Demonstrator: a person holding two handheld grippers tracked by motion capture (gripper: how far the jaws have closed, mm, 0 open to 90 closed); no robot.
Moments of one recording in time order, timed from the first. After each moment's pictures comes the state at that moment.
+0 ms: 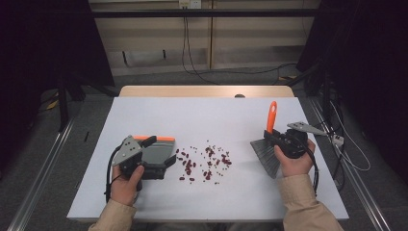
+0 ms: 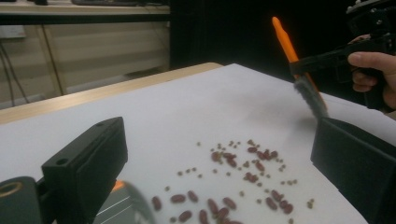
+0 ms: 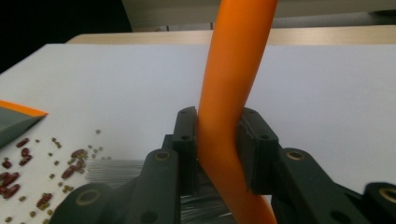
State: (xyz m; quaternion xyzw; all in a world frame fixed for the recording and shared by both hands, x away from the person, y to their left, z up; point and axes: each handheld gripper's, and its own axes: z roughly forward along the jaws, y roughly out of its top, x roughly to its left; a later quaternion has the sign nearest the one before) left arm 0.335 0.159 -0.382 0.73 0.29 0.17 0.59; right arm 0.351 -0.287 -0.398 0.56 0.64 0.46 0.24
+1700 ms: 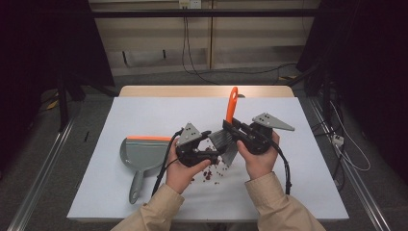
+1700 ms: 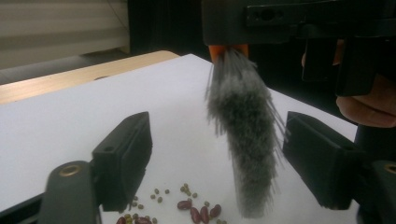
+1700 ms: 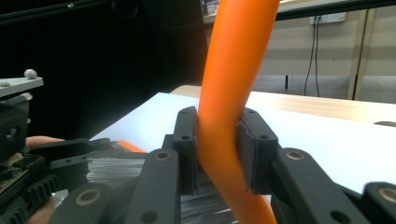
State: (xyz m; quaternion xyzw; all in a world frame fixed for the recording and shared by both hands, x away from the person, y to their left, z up) left arm 0.363 0.032 -0.383 0.76 0.28 0.10 0.58; right arm 0.351 -0.181 -0.353 0.45 0.64 0.59 0.21
